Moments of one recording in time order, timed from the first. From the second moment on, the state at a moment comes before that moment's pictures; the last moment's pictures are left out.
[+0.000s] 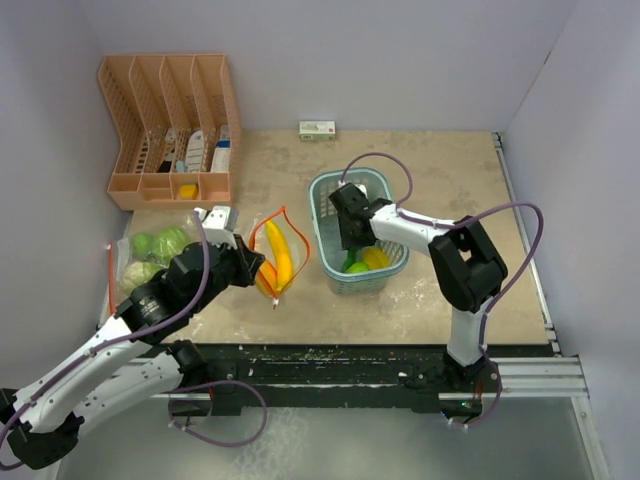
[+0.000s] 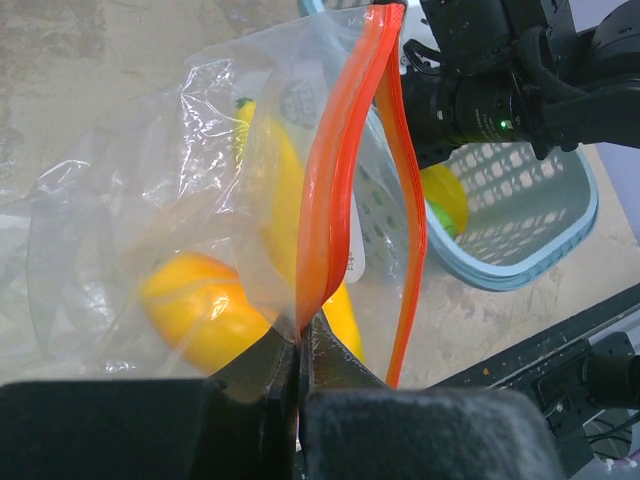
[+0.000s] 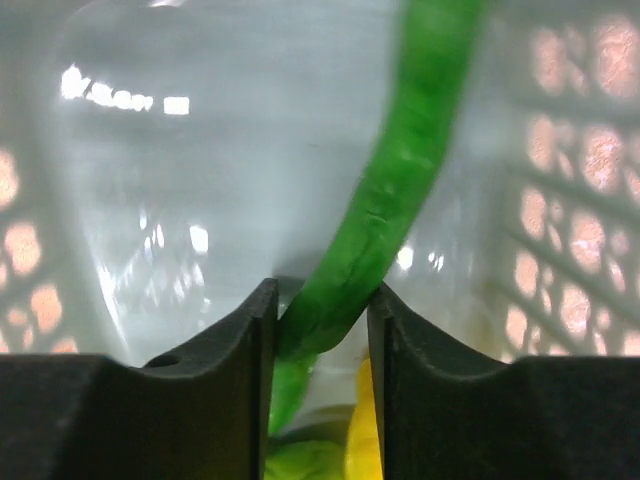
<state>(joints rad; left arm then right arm) -0.82 0.67 0.81 -0.53 -0.30 -0.56 0.64 1.91 1.30 -0.53 0.29 0.42</state>
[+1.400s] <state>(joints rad) -0.82 0.68 0.80 -0.55 -0.30 -0.59 0.63 1.47 1.09 -0.26 0.16 0.33</state>
